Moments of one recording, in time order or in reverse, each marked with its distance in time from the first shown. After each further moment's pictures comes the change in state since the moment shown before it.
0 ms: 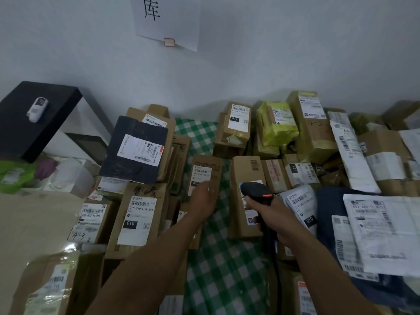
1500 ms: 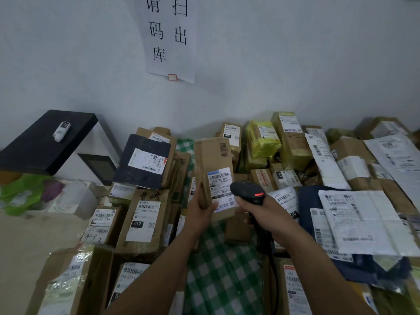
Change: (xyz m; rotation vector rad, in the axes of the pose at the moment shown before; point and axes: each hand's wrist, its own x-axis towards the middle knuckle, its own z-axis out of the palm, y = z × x) left_hand -0.083 0.012 -0.020 -0.631 0.072 0.195; right_hand -0.086 -0.025 0.001 -0.080 -0.062 -0.232
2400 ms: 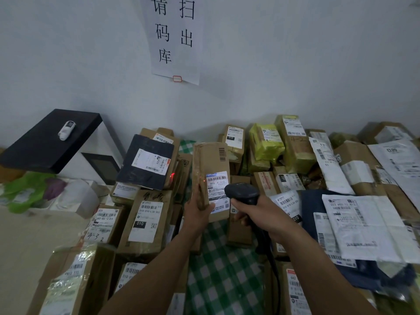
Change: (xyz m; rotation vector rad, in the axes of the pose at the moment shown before) left_hand 0.014 -0.018 -0.013 0.124 0.041 -0.074; right_hand 0.003 -0.017 0.013 -0.105 -0.079 0.059
